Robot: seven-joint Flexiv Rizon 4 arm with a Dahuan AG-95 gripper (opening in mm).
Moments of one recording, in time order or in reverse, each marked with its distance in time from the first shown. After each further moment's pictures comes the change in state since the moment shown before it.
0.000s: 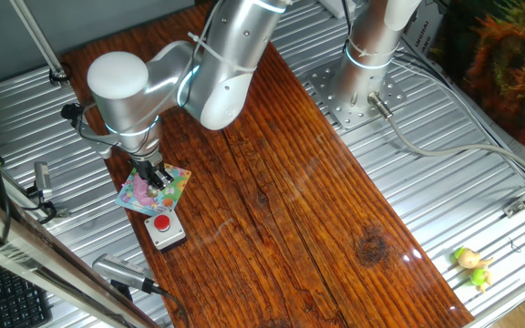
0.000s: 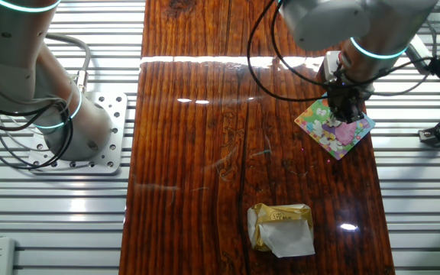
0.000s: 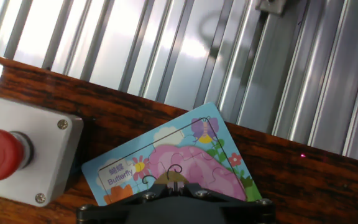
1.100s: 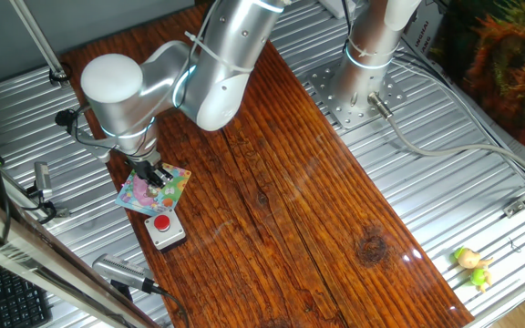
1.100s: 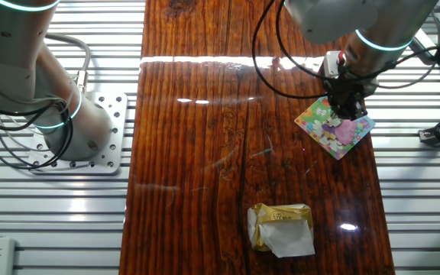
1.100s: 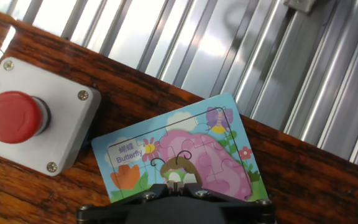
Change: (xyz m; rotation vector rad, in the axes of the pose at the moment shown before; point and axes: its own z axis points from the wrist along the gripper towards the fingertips) arm 0.000 -0.007 0.000 0.005 0.018 -0.099
